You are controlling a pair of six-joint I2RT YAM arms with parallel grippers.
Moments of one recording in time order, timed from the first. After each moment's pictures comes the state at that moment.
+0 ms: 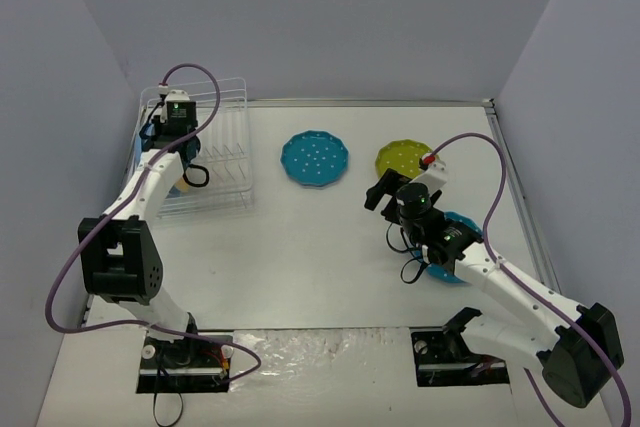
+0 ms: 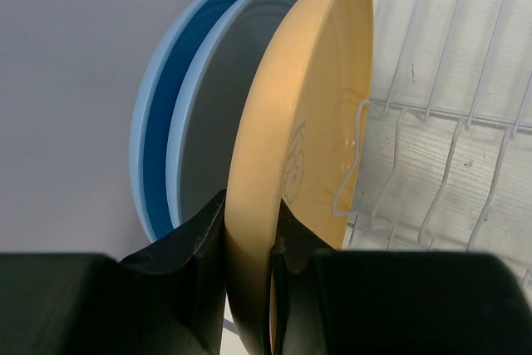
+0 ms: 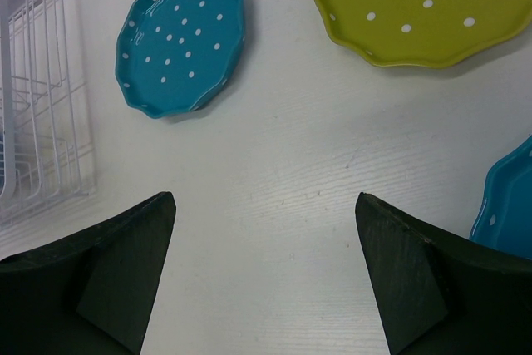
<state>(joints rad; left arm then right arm) -0.06 1.63 1.36 -0.43 -0.61 0.02 0.63 1.03 0.68 -0.18 0.44 0.78</state>
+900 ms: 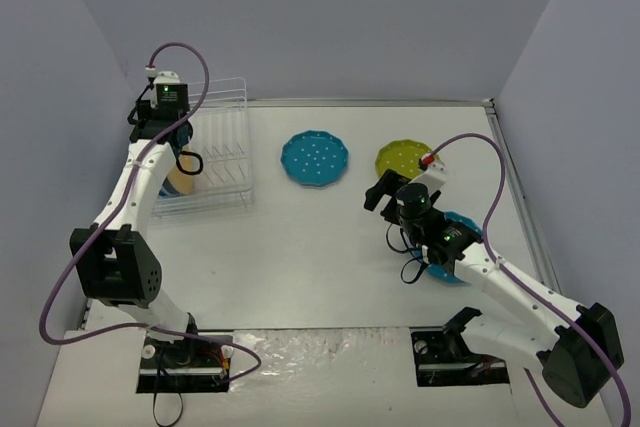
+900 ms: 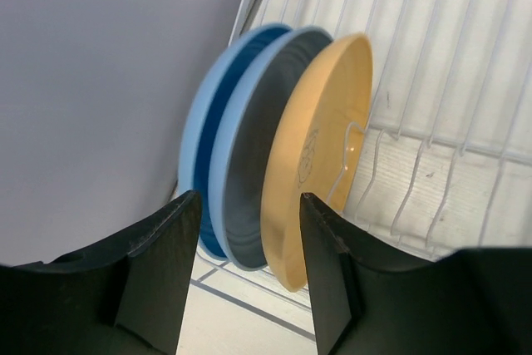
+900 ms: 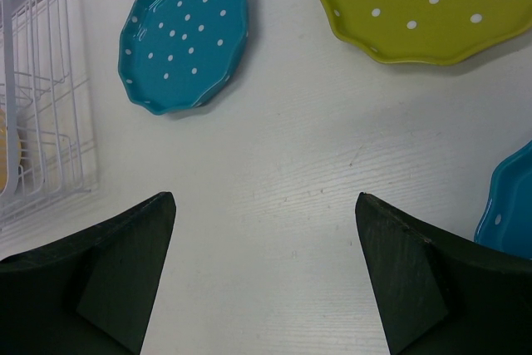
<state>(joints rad) -0.06 1.61 1.52 -0.59 -0.58 -0.04 0.63 1.03 0.67 -0.17 0.42 0.79</state>
